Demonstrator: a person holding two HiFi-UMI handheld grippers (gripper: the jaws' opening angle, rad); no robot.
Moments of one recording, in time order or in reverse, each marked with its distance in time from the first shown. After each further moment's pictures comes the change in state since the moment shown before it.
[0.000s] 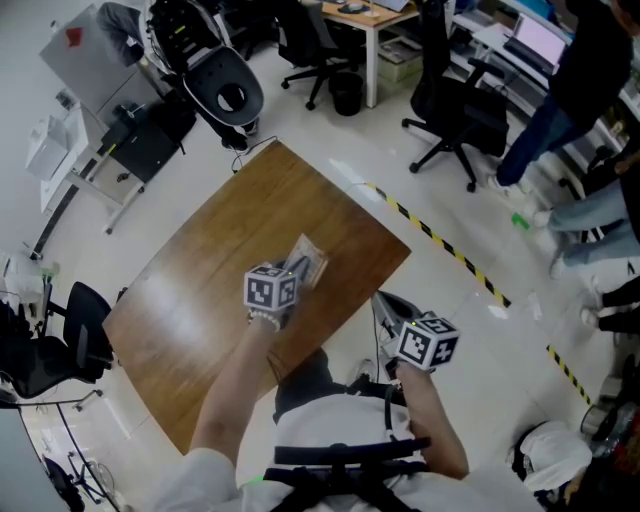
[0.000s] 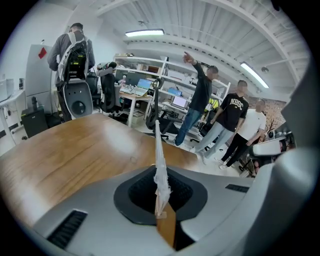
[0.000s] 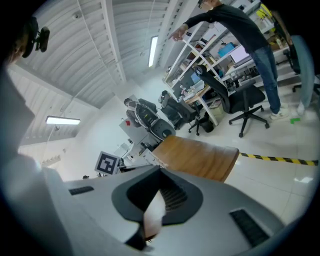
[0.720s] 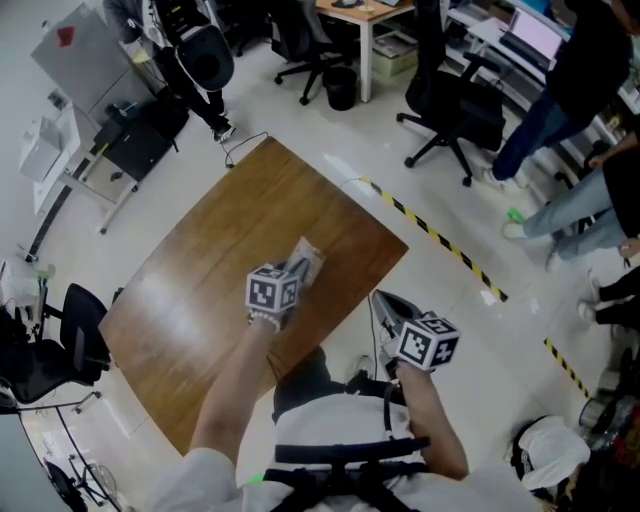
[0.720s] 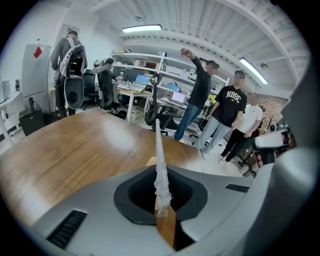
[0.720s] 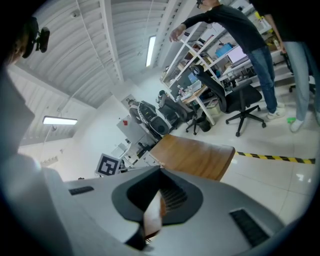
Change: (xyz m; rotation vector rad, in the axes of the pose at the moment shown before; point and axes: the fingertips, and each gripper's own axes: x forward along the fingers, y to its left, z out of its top) left arm 0.010 0.000 -0.015 0.031 0.042 0.000; right arm -0.001 -0.006 -0.004 0.010 0.000 -0.028
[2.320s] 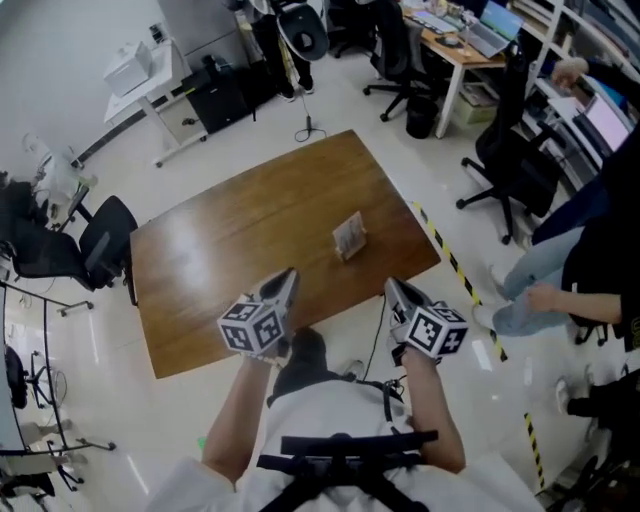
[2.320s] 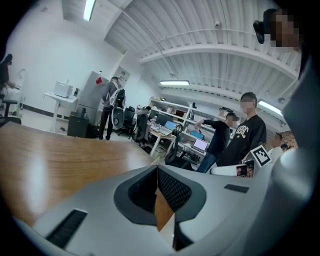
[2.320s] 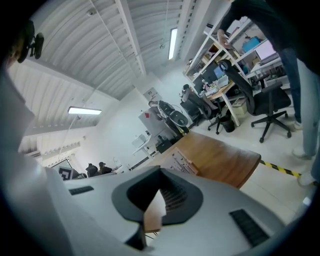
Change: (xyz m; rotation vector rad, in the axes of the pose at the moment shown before) left arm -0.224 -0.068 -0.029 -0.321 -0.531 0.231; right arm -0.018 0.063 0.012 -0.162 0.077 0.213
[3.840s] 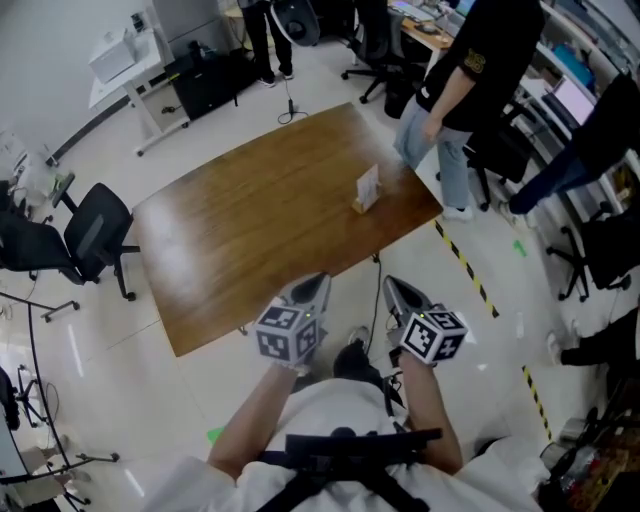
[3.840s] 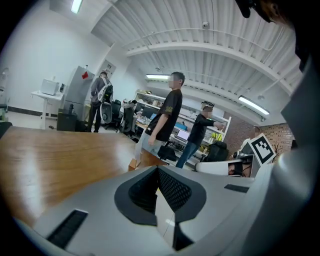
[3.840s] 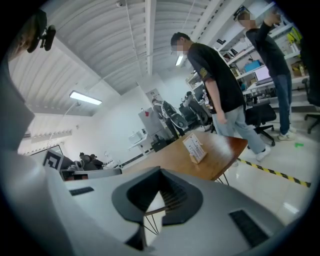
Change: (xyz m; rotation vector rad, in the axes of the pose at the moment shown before) left arm -0.150 -0.032 -0.042 0.083 0.114 -0.145; right arm -0.056 0.151 -0.118 -0.102 -0.040 -0.132
